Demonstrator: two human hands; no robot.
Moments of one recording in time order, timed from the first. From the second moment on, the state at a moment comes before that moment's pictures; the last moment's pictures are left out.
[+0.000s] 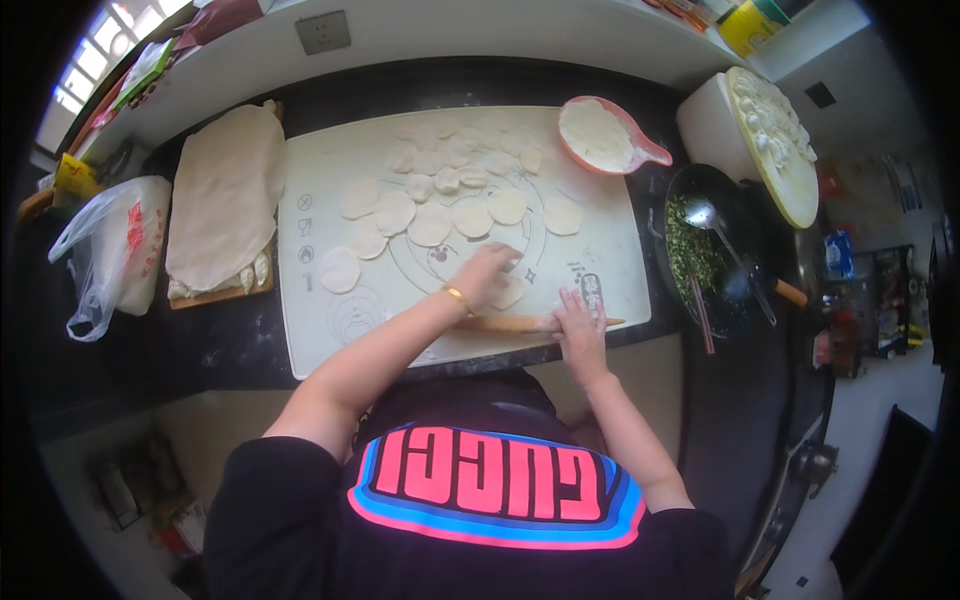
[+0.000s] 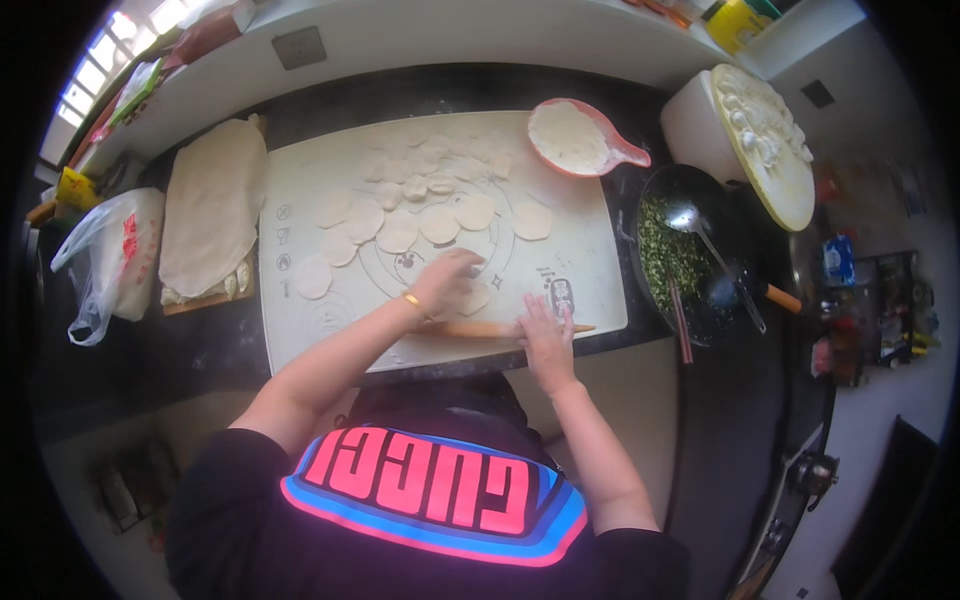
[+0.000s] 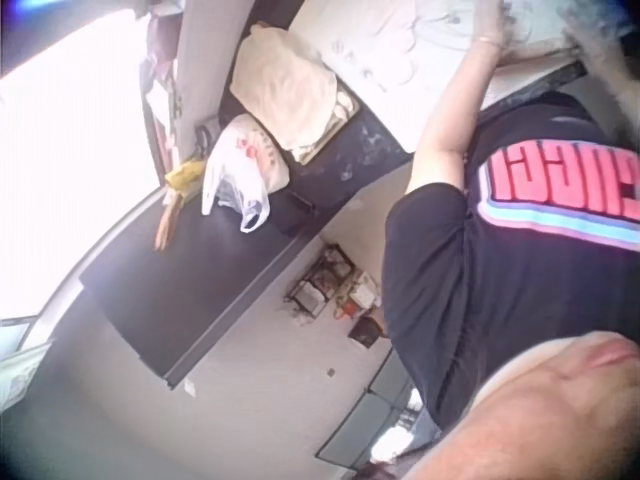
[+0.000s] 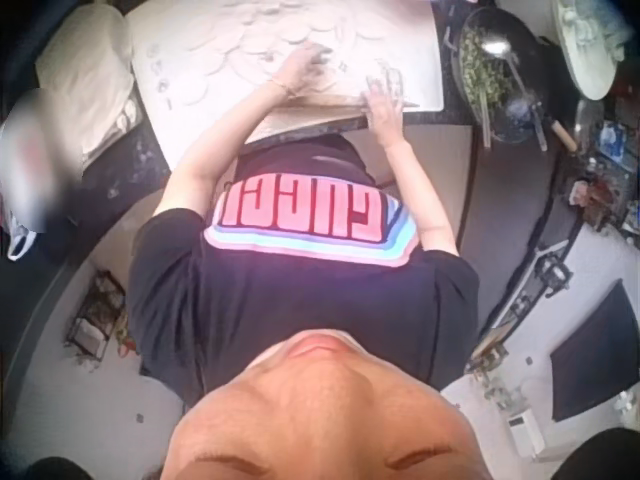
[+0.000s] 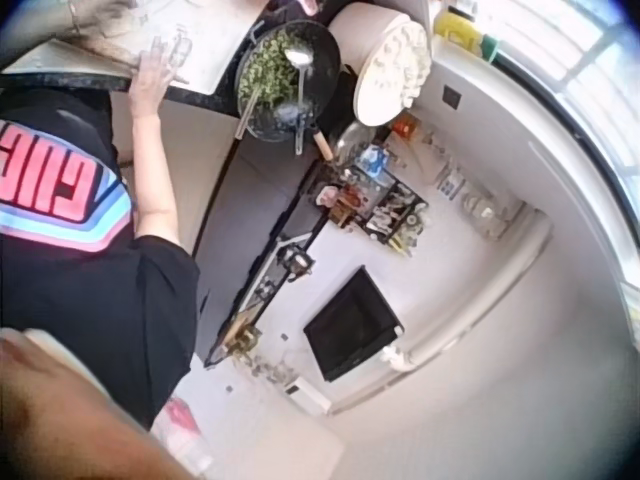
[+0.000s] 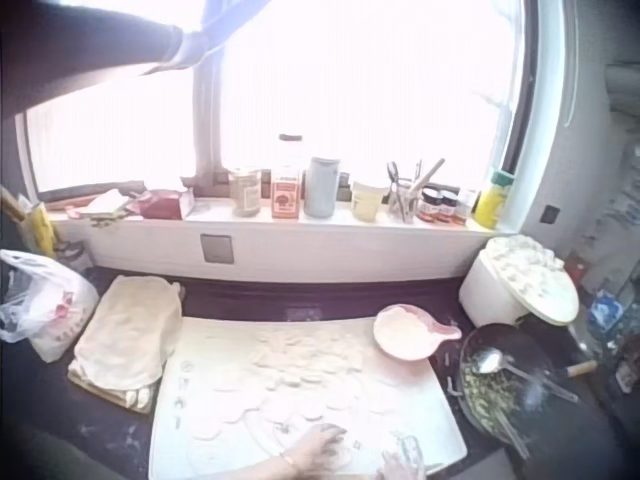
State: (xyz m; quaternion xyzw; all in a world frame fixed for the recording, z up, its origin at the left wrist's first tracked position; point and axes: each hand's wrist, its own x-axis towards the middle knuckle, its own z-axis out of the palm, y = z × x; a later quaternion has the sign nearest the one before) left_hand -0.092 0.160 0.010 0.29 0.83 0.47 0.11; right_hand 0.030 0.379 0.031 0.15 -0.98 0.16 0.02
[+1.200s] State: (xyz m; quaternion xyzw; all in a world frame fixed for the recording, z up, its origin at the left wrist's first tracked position) left_hand -0.050 0.135 0.017 0.13 0.98 0.12 0.05; right_hand -0.042 0.391 0.014 0.09 -0.99 0.13 -0.01
